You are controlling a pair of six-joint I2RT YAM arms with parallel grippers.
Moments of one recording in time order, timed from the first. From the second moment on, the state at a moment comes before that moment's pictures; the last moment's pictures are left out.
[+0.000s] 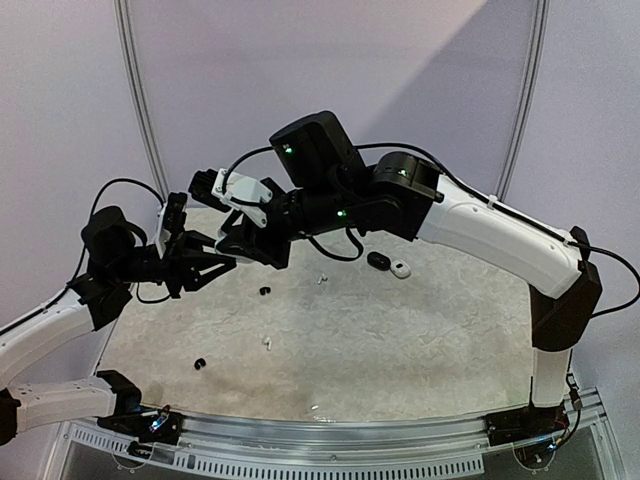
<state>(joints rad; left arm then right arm) -0.45 0.89 0.59 0.36 1.01 -0.14 1.23 2.02 2.26 -0.70 -0.09 -0.36</state>
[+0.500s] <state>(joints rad) -0.45 0.89 0.59 0.36 1.00 -0.15 1.23 2.02 2.26 -0.68 -0.11 -0.34</state>
